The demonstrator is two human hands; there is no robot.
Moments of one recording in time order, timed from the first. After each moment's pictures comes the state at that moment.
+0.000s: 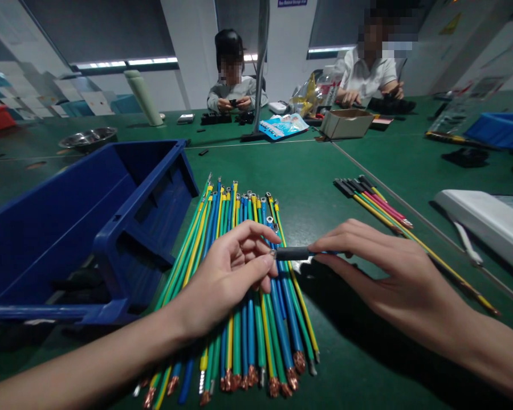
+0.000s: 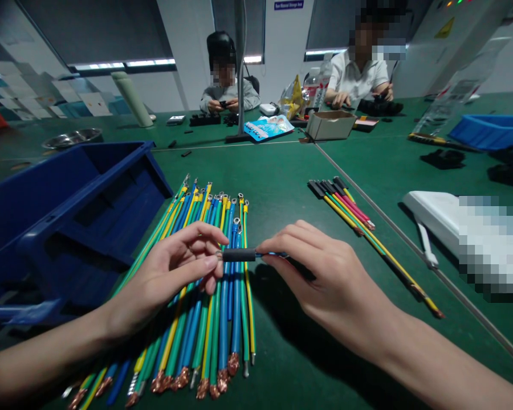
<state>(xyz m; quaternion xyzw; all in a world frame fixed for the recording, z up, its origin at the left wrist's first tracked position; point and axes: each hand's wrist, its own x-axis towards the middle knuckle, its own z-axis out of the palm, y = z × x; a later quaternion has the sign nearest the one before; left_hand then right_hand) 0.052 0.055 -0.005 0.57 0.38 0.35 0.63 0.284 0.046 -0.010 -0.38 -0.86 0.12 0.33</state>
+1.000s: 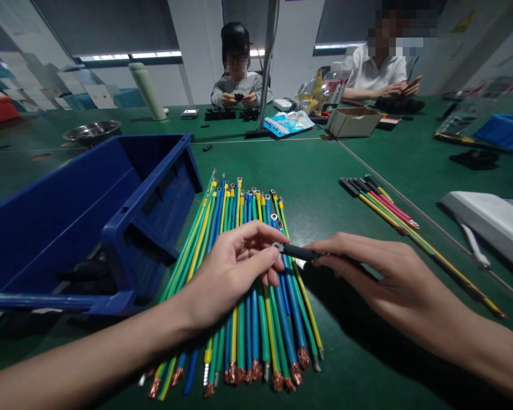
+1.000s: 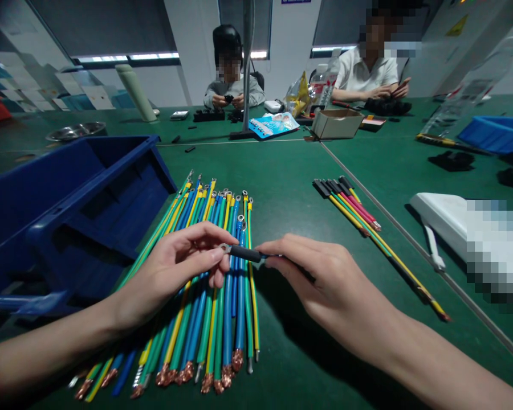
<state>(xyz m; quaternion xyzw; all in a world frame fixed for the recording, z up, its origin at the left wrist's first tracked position) 0.054 0.056 -0.006 0.56 0.38 0.36 0.64 0.282 0.043 -0.013 -0.39 -0.85 0.20 0.28</state>
